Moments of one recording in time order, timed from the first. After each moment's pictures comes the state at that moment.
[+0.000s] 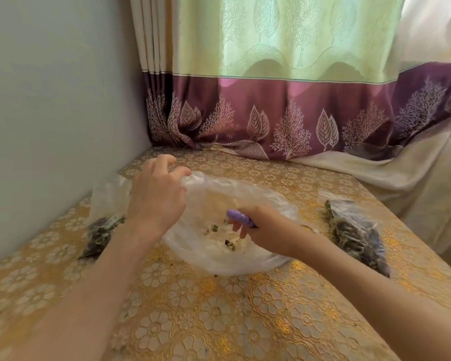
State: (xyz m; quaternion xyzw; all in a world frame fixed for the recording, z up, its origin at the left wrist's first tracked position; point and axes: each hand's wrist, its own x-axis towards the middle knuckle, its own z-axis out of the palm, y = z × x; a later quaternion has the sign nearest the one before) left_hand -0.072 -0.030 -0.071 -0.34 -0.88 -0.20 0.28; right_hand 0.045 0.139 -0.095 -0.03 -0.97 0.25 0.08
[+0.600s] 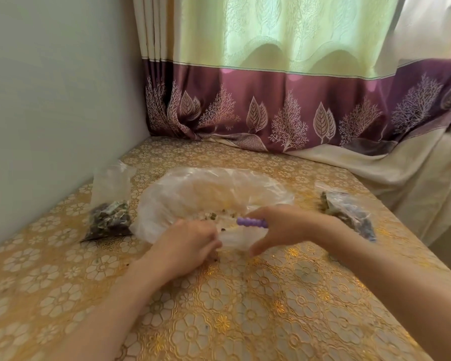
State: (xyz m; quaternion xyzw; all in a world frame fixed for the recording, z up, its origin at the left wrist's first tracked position) left_hand -0.040 -0.032 -0.146 -0.53 -0.83 -0.15 0.06; right_hand 0.063 0.149 -0.088 -0.05 -0.98 0.14 -0.12
